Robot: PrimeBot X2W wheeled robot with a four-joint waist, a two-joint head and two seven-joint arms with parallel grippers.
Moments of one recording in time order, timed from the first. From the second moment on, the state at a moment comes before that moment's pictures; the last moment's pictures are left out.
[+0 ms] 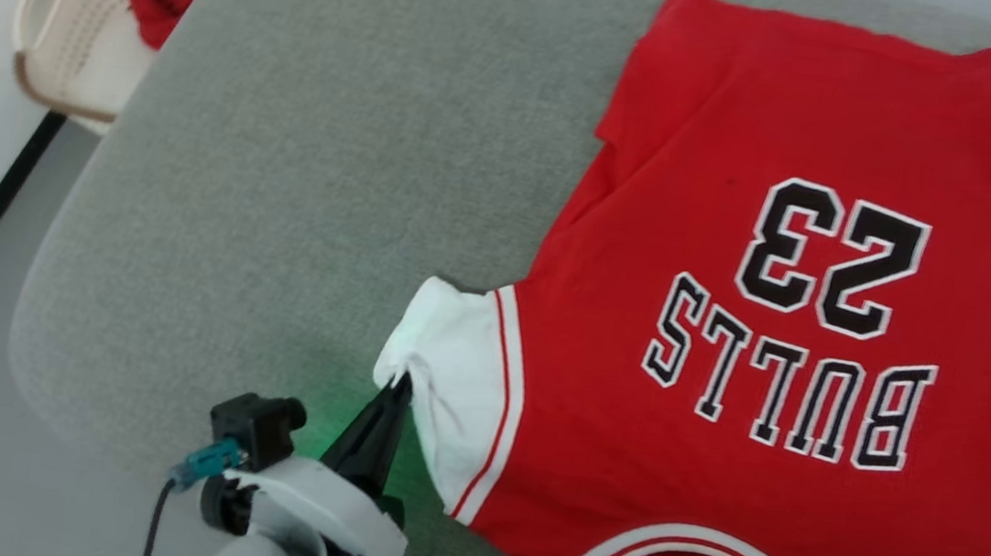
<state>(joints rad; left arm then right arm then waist) -0.28 0.21 -0.46 0.41 -0.77 -0.08 -0.26 -1.00 -0.55 0.20 0.63 0.39 0.13 0.62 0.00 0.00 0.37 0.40</state>
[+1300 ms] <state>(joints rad) -0.32 0.20 -0.39 0.49 -0.71 -0.13 -0.26 -1.13 -0.50 0.17 0.91 0.32 0.13 0.85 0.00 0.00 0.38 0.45</state>
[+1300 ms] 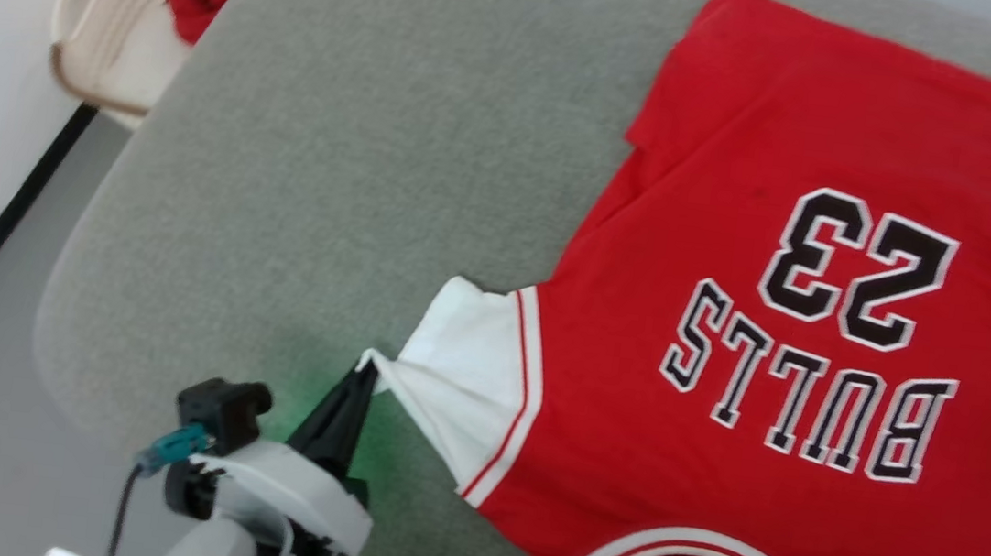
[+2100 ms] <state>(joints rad) -0.17 0.33 -0.33 0.37 -0.70 -0.07 -0.22 -0.27 -0.60 0.05 0.24 0.68 0.13 0.88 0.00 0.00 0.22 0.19</state>
